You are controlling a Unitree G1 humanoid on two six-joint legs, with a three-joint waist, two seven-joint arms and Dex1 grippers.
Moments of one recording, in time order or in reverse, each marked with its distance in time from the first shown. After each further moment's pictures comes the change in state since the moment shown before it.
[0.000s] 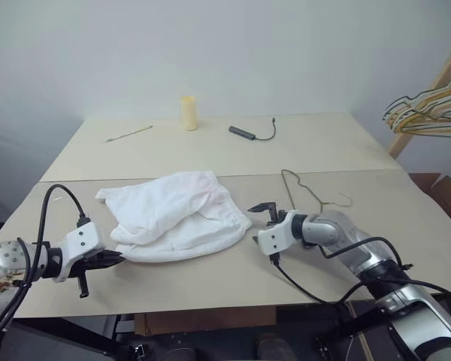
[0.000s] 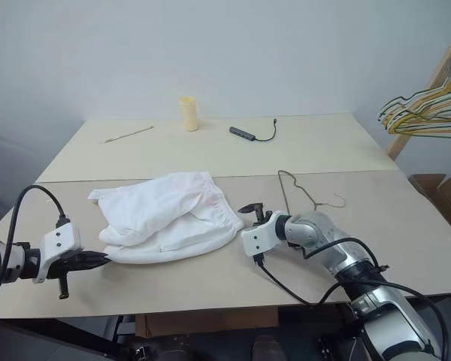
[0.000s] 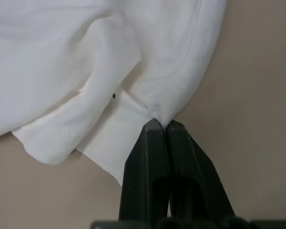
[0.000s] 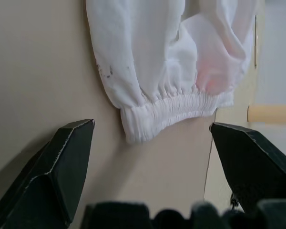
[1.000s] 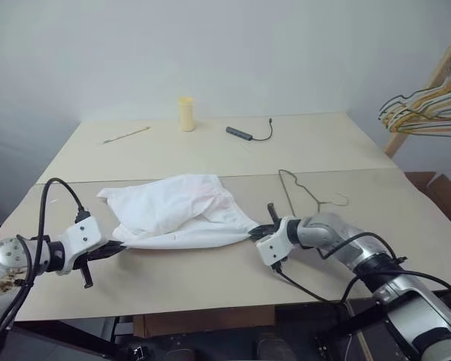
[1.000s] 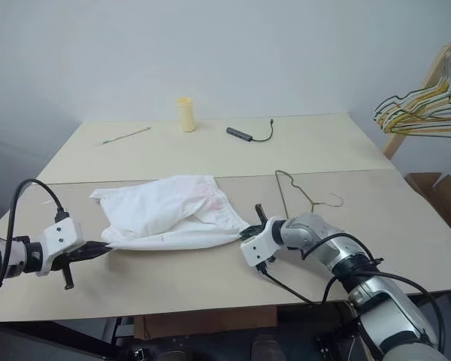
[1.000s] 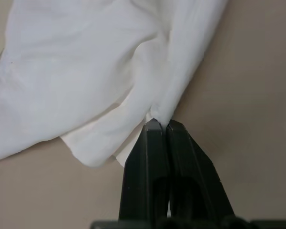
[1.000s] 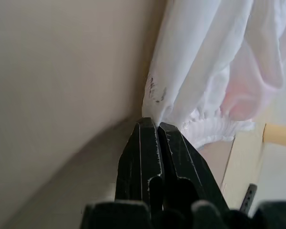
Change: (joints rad) left arm -0.034 -0.029 -0.016 0.007 0.085 -0.110 0.112; right arm 0.041 -0.097 0.018 -0.106 0.014 -0.015 0.093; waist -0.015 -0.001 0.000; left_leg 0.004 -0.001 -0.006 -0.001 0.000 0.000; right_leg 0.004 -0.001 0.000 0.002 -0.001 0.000
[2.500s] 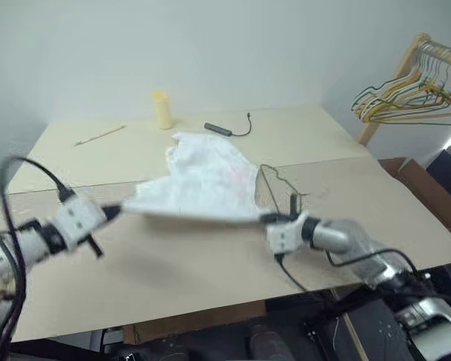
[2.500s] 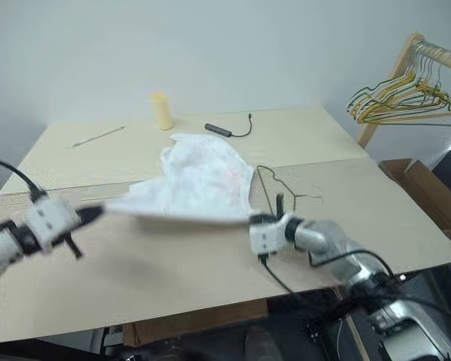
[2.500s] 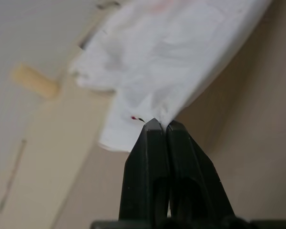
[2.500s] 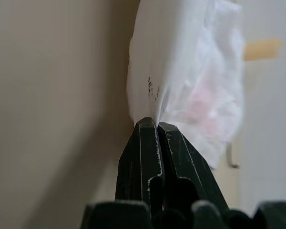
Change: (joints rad) left arm 0.196 -0.038 0.136 -0.246 0.010 -0.076 0.178; right arm 0.144 -0.040 0.008 -0.104 0.070 0.148 -0.192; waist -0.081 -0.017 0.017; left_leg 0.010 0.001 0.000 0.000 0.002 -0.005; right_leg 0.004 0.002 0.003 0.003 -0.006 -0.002
